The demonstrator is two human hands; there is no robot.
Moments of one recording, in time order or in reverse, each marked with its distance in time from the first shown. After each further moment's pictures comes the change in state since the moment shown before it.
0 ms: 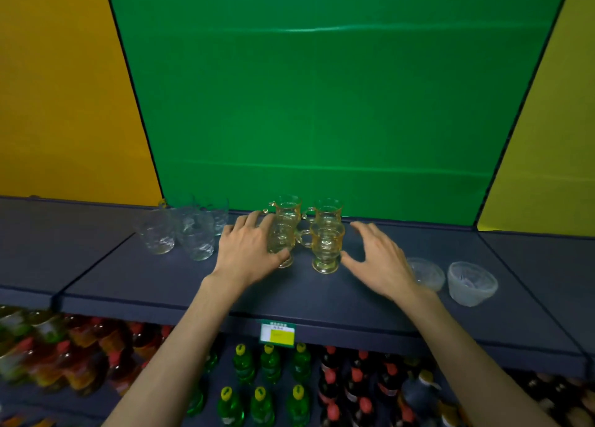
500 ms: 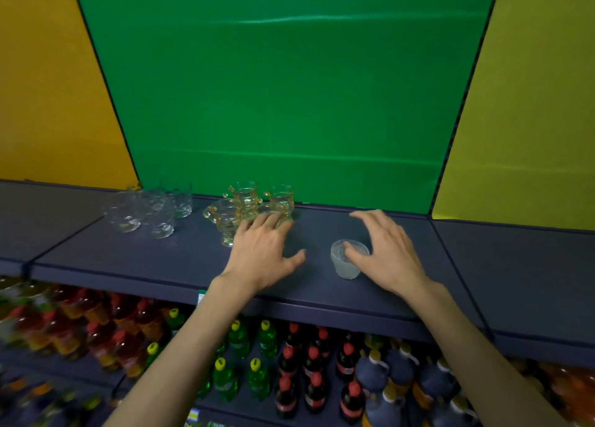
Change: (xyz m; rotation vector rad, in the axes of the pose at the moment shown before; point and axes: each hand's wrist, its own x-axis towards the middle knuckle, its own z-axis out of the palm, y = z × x) left_hand -0.038 0.158 -0.018 0.026 0.020 0.107; right_hand -0.055 0.104 -0.083 0.024 0.065 -0.109
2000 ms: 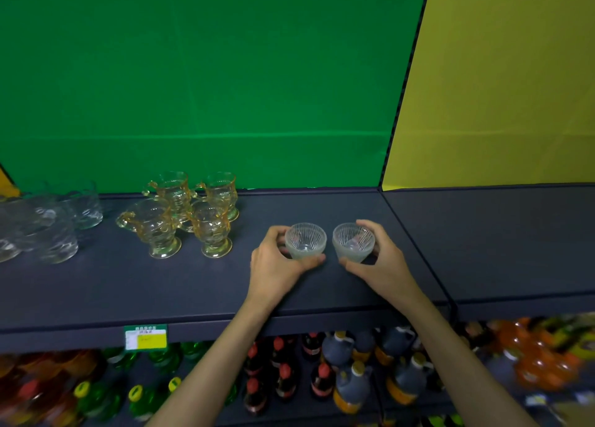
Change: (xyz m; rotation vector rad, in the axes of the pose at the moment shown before) left_hand 0.033 0.079 0.095 -1.099 -0.086 -0.331; right_hand -0.038 0.084 0.042 0.519 0.104 0.431
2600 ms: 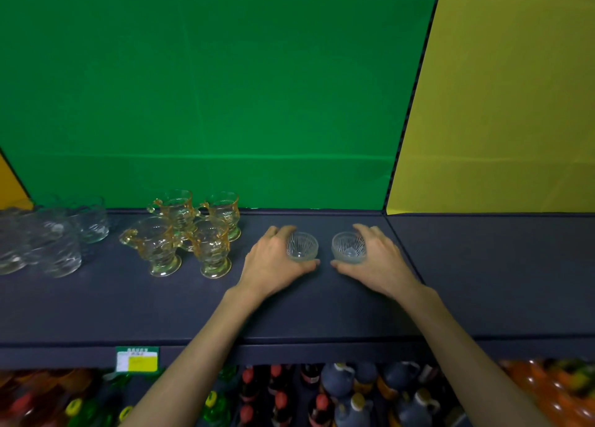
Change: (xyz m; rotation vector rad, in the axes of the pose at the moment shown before) left_hand 0.043 0.029 -0.013 0.542 -0.136 0.140; right_hand 0.056 -0.030 -0.011 -0.547 -0.102 -0.014
